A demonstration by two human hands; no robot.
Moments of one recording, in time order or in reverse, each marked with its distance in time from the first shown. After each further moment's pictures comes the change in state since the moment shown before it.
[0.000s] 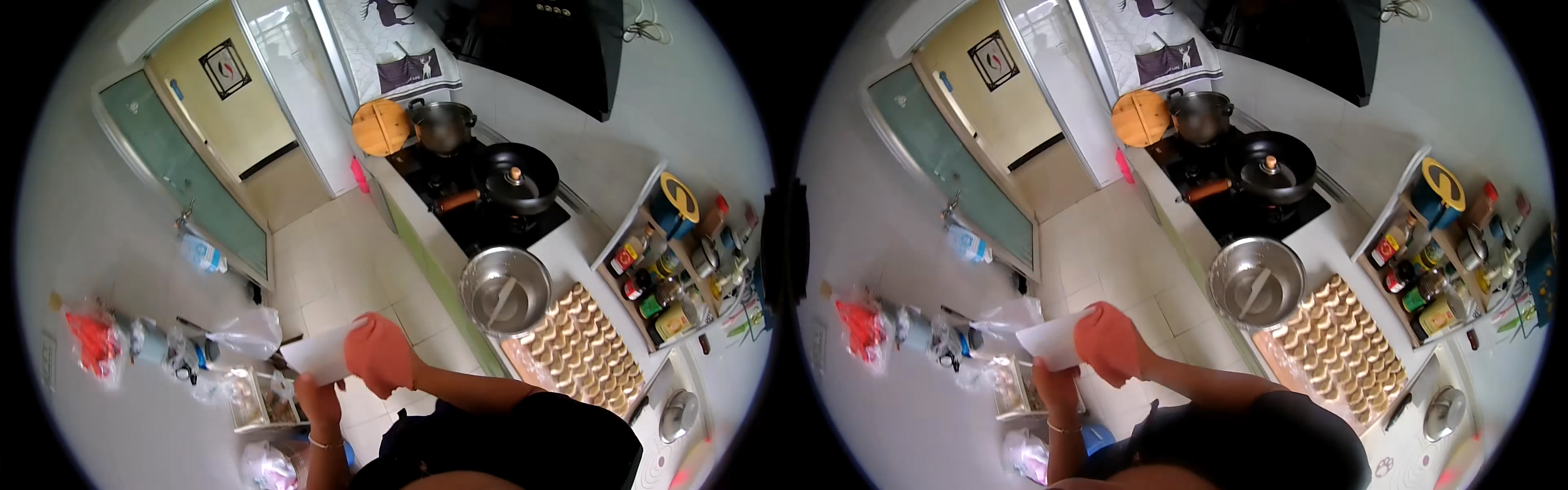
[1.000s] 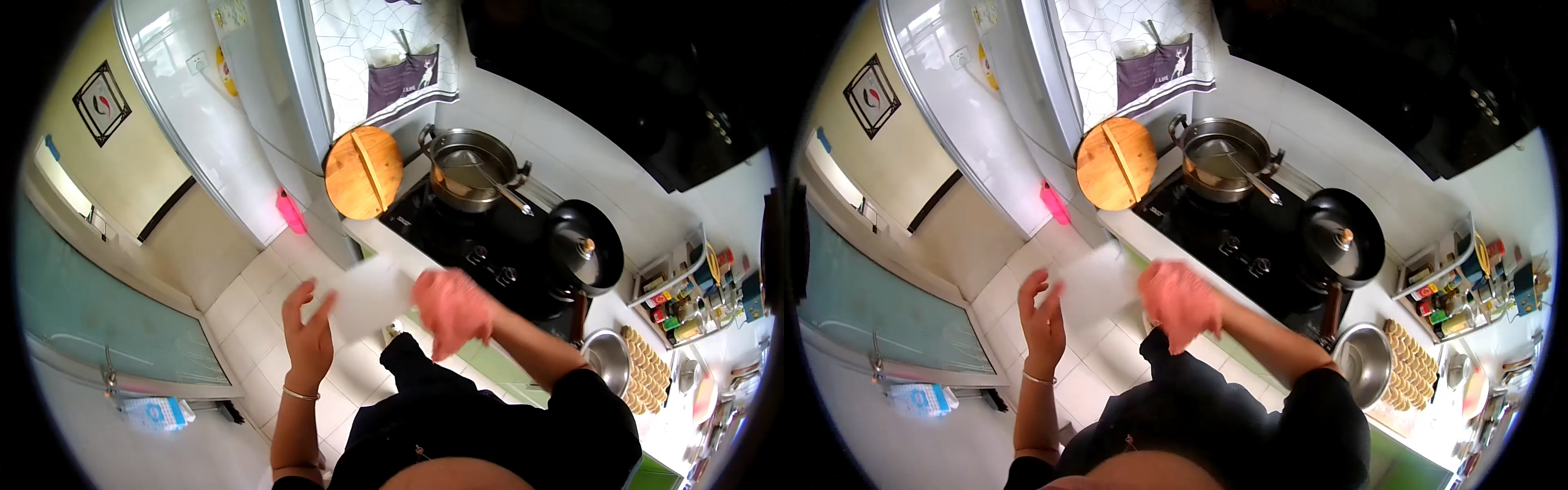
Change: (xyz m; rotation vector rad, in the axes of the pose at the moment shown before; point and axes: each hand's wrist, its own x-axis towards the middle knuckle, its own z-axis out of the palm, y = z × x) left_hand 0.698 -0.110 0.018 1.012 -0.778 0.820; right_hand 0.357 0.428 0.095 1.155 0.355 1.024
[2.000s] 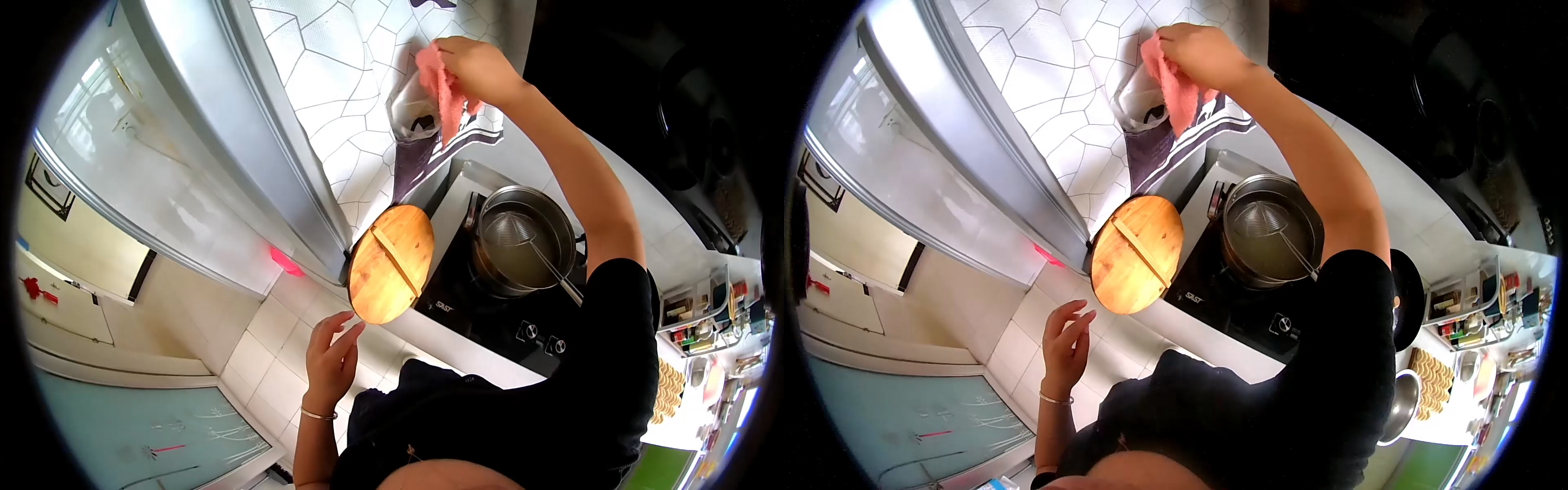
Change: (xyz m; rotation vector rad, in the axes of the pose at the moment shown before) left_hand 0.215 -0.218 0.125 -0.271 -0.340 -0.053; right_hand 0.360 -0.406 -0.181 -1.181 0.464 -0.461
